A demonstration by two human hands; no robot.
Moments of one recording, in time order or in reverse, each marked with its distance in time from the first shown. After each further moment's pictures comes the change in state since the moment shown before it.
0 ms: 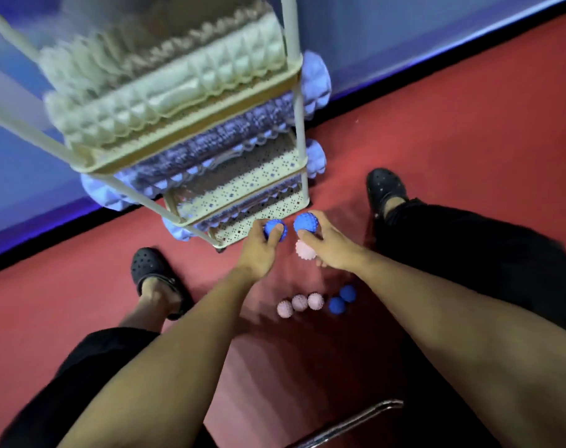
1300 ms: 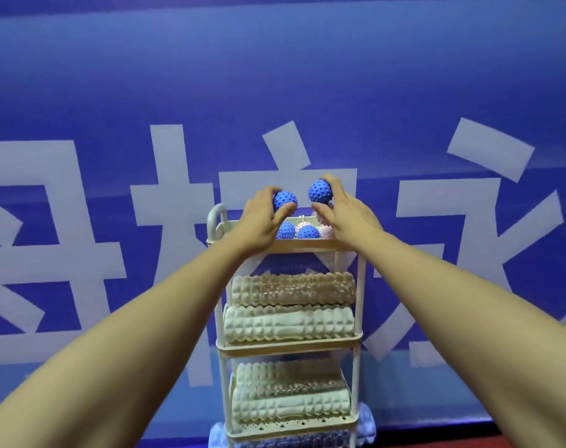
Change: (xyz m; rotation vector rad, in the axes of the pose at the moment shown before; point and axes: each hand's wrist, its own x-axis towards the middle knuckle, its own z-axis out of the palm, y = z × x) left_hand -0.243 0.482 -0.431 0.269 0.834 0.866; right_hand -0.184 -0.660 -0.172 -0.761 0.755 -0.945
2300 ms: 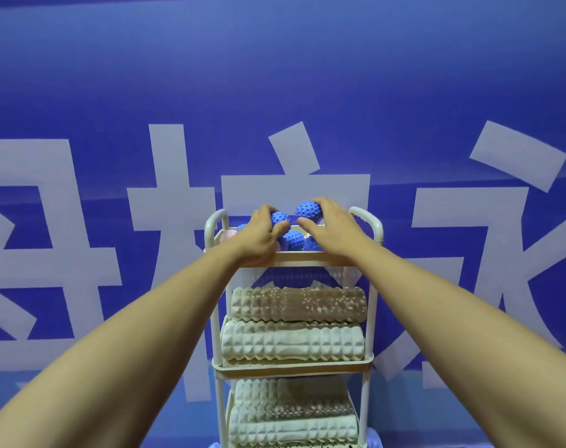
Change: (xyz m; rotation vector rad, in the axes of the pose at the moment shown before) left_hand 0.026 -0.038 0.010 0.021 -0.215 -0.170; right_hand 0.035 -0.002 0.047 0.193 -0.090 -0.065
